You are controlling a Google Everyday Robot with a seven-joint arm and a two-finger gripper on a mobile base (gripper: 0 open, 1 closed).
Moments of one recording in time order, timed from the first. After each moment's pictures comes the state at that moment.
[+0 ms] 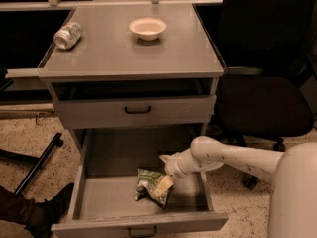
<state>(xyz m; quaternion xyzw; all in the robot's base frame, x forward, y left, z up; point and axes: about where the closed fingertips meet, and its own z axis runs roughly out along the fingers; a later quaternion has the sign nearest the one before) 0.559 -0.002 0.429 -0.56 0.73 0.28 0.26</state>
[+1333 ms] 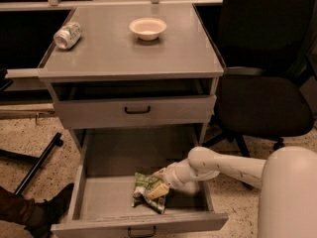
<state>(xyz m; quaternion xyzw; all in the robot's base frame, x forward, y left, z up) 0.545 0.010 0.375 -0.54 0.74 0.32 0.25</state>
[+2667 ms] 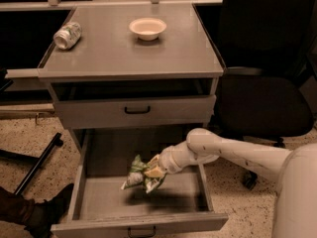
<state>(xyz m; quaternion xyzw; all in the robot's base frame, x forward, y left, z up) 0.558 0.030 0.468 -0.58 0.70 0.32 0.28</state>
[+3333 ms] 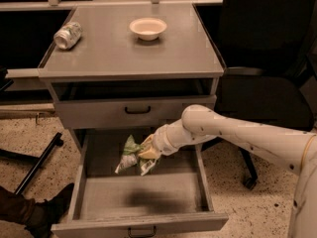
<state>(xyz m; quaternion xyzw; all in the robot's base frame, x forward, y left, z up) 0.576 0.050 0.578 -0.62 0.67 0.26 0.31</state>
